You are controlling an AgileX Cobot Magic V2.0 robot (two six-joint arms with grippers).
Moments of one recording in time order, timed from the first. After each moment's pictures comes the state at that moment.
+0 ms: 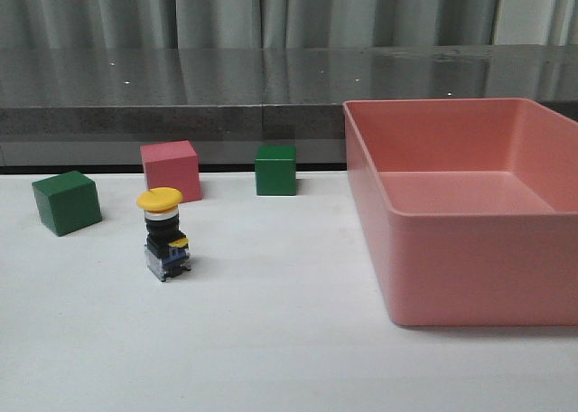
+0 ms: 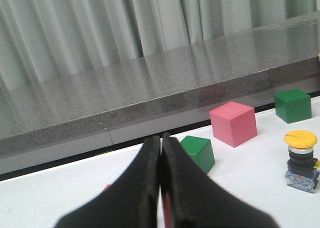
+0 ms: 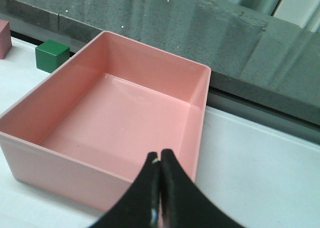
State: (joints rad) left arm -0.12 0.00 0.00 0.07 0.04 0.18; right arm 0.29 0.25 -0.39 -0.29 0.47 0.03
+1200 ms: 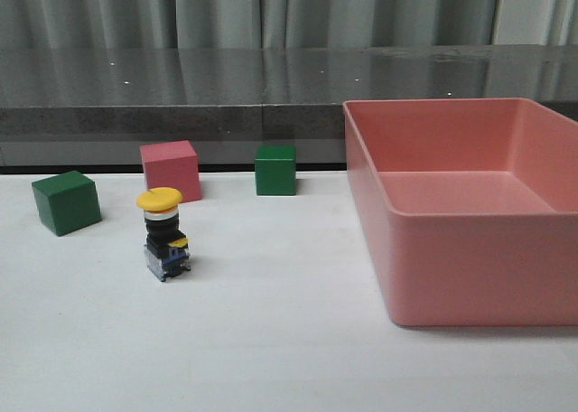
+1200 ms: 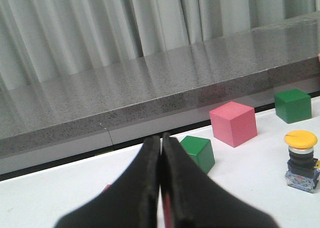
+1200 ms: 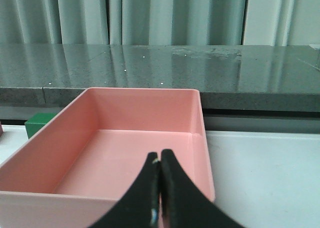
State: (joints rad) left arm -0.12 0.00 0.00 0.07 0.04 0.18; right arm 0.08 -0.01 0.02 0.04 0.02 -0.03
